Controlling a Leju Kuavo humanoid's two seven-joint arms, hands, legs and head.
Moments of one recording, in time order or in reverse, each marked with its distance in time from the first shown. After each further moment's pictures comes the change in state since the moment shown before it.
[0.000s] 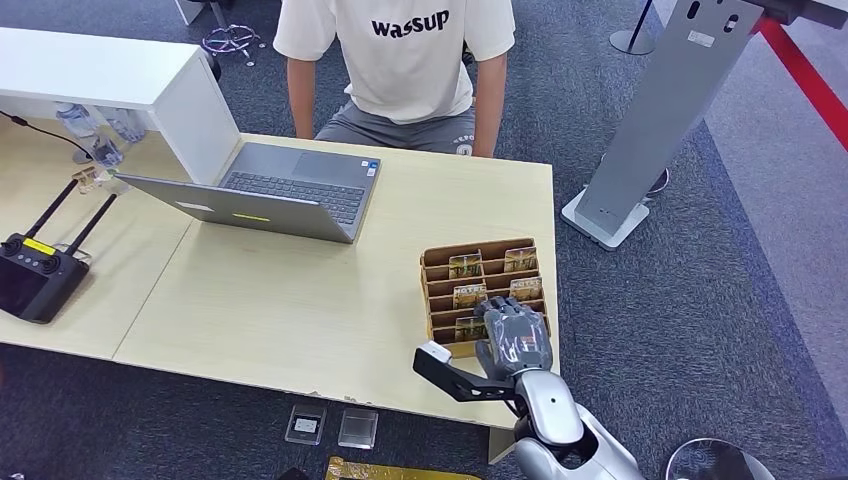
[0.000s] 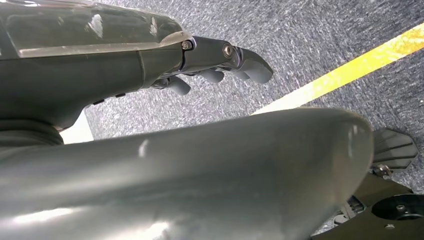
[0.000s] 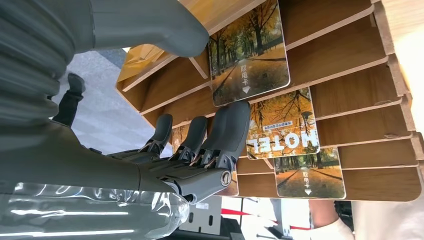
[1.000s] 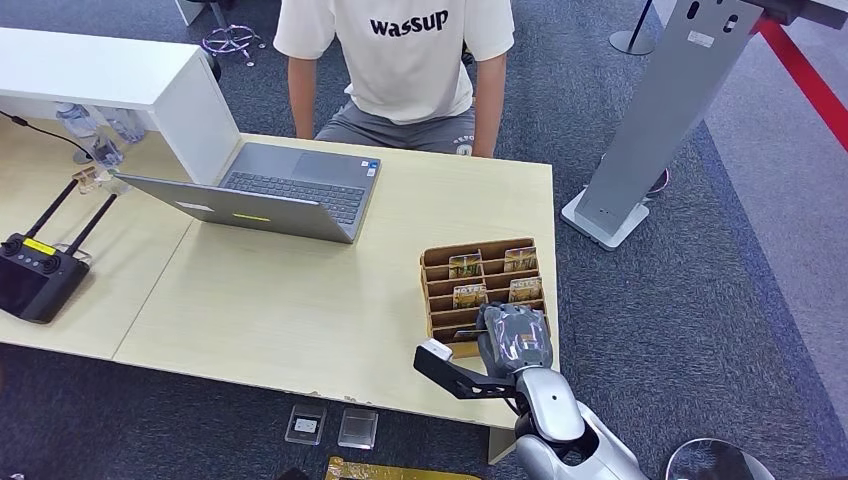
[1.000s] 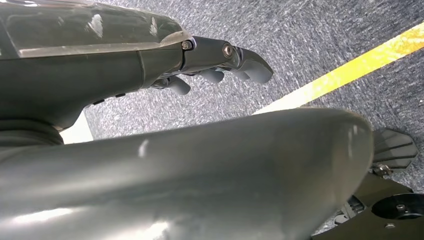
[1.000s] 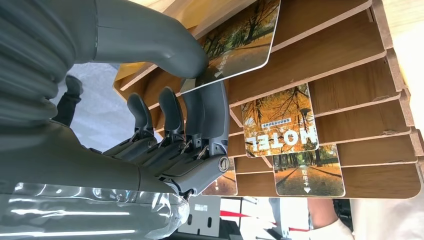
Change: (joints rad) left arm 0.000 0.000 0.000 0.000 -0.005 -0.001 0.000; right arm -0.008 0.000 -0.001 0.006 -0.019 0.001 -0.011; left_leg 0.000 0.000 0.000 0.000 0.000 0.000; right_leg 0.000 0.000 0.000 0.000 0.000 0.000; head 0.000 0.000
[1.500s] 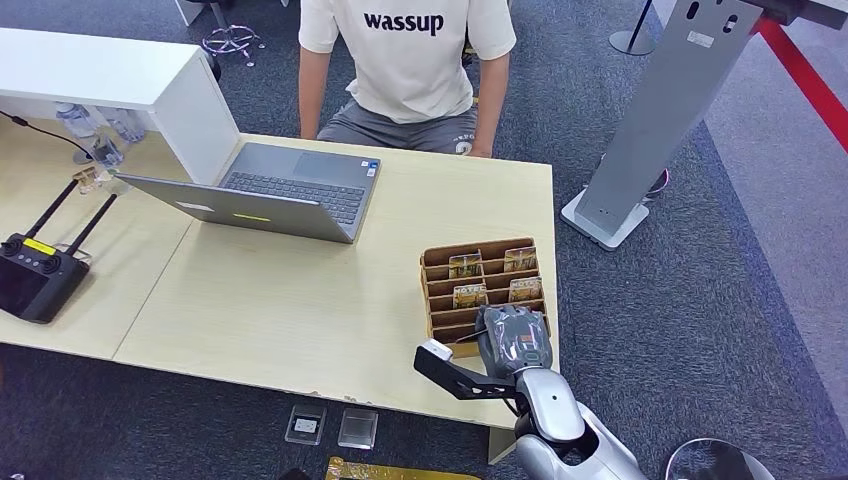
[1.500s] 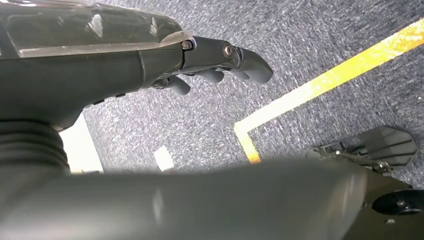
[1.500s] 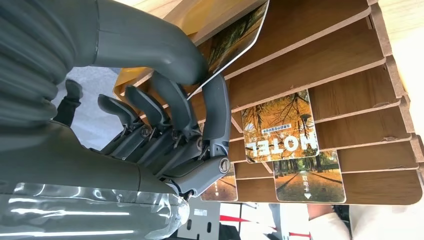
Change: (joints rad) left arm 0.000 0.000 0.000 0.000 -0.013 -0.015 -0.003; right arm 0.001 0.000 0.001 0.007 -0.017 0.003 0.000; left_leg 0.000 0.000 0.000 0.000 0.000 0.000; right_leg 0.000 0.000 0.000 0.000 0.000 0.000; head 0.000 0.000
